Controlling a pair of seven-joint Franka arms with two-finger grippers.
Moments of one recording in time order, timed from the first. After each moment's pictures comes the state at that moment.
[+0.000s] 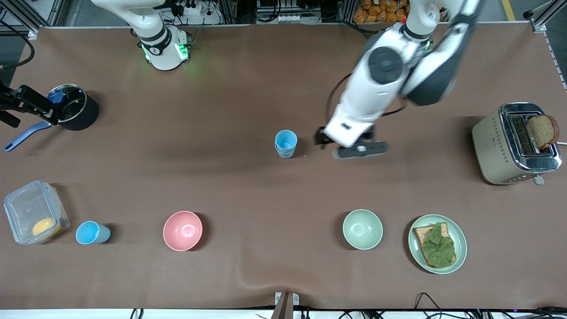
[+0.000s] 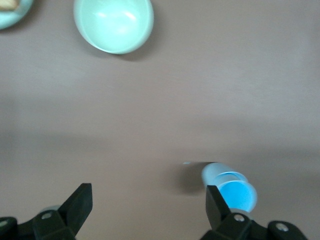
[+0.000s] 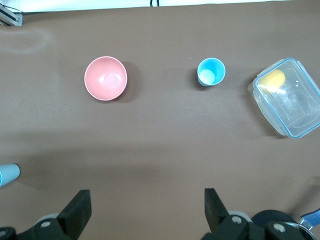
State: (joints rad) left arm -0.40 0.22 -0.14 -1.68 -0.03 1.94 -0.62; right arm 0.03 -0.04 -0.10 -1.59 0.08 1.67 -0.08
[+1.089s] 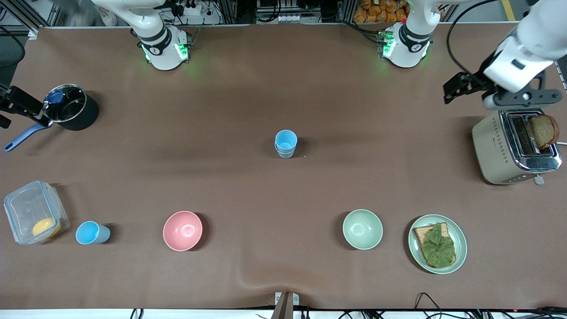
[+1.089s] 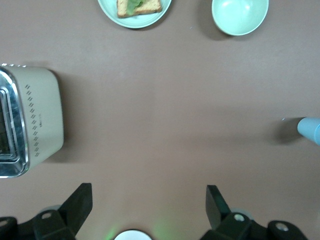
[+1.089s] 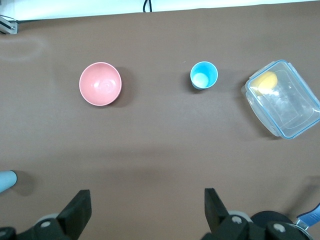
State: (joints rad) left arm -0.03 -0.15 -0.11 -1.77 -0.03 1.56 -0.17; right arm 0.01 -0.03 -0.10 -1.58 0.08 1.68 -0.08
